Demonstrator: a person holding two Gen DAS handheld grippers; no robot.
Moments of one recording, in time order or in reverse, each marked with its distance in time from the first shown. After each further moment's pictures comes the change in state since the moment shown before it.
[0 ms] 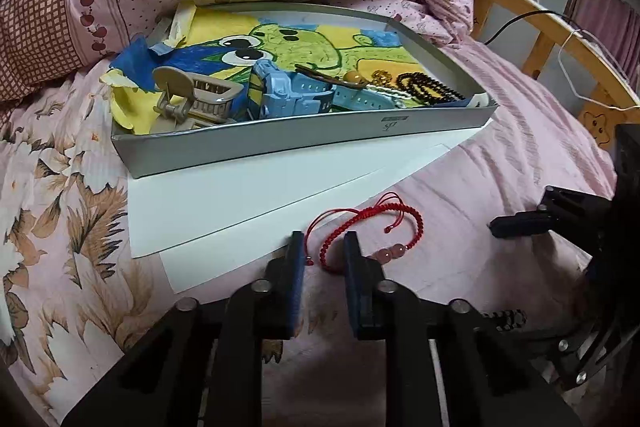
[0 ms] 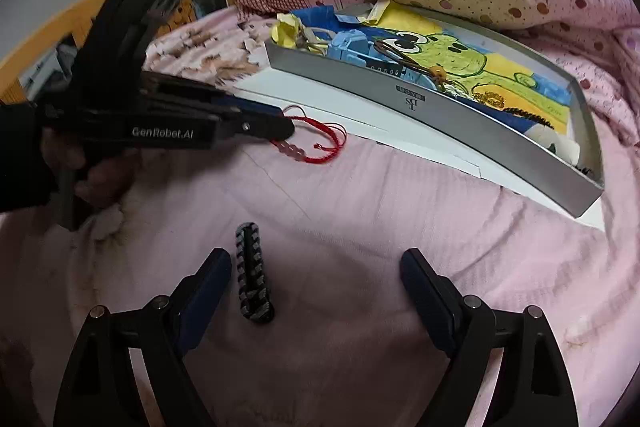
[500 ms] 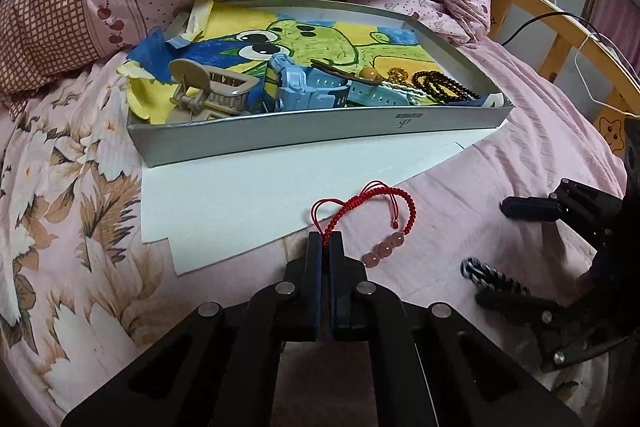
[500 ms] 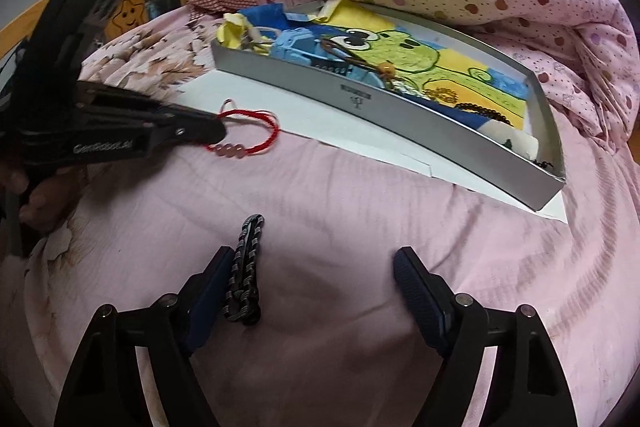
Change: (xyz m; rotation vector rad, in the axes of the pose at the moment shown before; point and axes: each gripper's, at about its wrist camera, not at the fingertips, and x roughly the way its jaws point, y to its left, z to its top) left arm -0.002 -0.002 -0.003 -0.040 0.009 0.051; right arm 0.003 -0.016 0.005 0.086 -0.004 -0.151
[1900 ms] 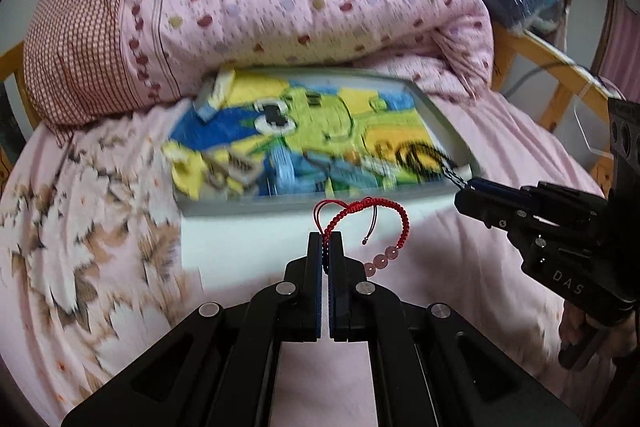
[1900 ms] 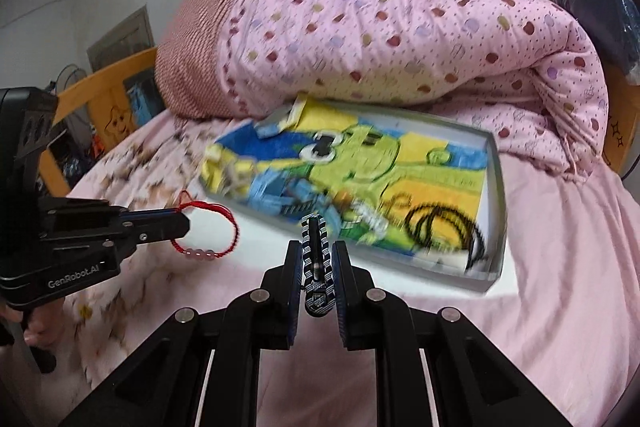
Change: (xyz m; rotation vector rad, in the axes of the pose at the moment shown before) left arm -0.066 -0.042 0.038 -0.070 -0.137 0.105; right arm -0.057 -0.046 0.073 0.172 -0.232 0.026
